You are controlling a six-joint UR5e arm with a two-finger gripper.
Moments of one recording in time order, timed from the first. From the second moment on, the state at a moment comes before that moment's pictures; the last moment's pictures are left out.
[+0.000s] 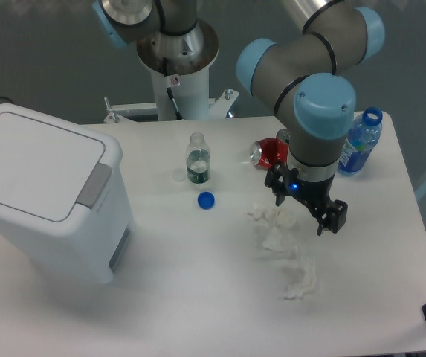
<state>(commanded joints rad) 2.58 -1.96 -1.43 -1.20 1.58 1.32</state>
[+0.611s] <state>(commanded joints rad) 2.58 -1.91 -1.49 -1.16 1.50 1.19</state>
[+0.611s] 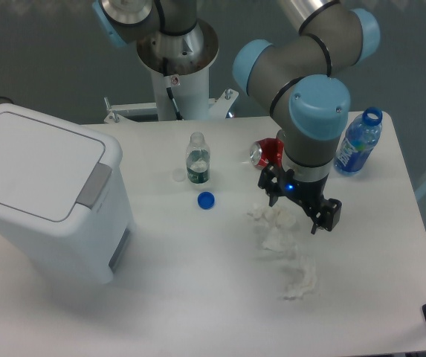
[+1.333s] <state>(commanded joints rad) 2.49 -1.78 -1.50 -1.17 1.26 0.79</state>
